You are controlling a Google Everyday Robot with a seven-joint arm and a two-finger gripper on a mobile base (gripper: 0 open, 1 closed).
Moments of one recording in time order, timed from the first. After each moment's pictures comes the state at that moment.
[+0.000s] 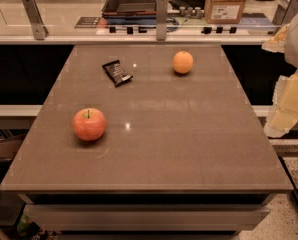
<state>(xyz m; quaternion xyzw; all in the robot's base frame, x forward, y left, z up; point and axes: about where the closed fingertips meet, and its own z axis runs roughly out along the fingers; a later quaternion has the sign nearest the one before) 0.438 -0.213 0.988 -0.60 0.78 -0.05 0.18</state>
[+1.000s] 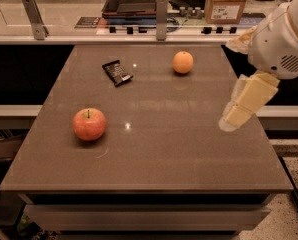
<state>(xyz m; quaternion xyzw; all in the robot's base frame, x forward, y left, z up) 0.460 -0.151 0.980 -0.60 0.75 0.03 0.28</state>
